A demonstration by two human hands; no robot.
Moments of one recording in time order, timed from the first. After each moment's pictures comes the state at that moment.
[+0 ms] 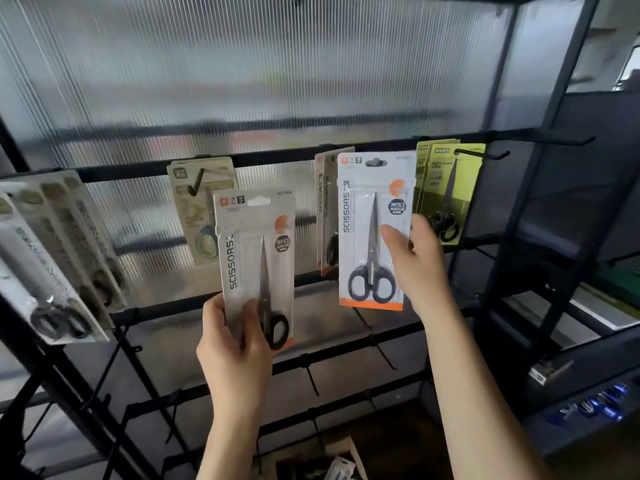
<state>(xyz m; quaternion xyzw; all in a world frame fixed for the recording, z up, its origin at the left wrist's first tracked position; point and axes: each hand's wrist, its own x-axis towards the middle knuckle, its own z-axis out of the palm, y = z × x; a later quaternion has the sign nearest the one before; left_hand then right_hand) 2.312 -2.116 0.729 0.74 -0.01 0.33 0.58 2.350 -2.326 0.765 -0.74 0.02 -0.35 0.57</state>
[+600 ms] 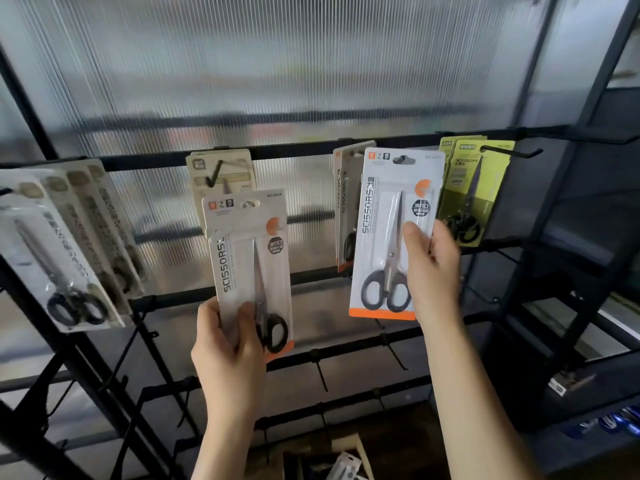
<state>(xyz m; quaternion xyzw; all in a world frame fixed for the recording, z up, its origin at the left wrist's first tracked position) 2.307 -2.106 0.729 0.72 0.03 0.33 0.61 2.357 -2.314 0.753 -0.66 0.05 -0.41 0.63</state>
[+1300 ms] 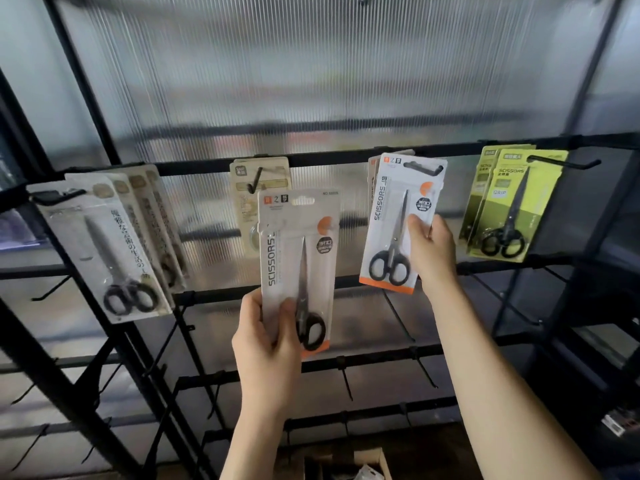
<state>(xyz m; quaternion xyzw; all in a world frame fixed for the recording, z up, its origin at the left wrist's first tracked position) 2.308 -2.107 0.733 0.71 -0.03 0.32 0.63 2.429 -2.313 0.758 -0.72 0.10 -0.32 0.61</state>
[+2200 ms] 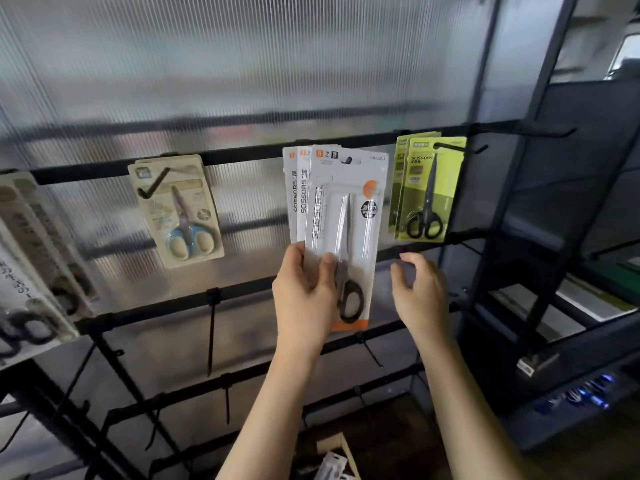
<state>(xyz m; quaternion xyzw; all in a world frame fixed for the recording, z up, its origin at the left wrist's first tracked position) 2.342 -2.212 0.755 0.70 -0.16 0.23 0.66 2.353 -2.373 0.702 -0.83 0.20 -0.38 0.35</state>
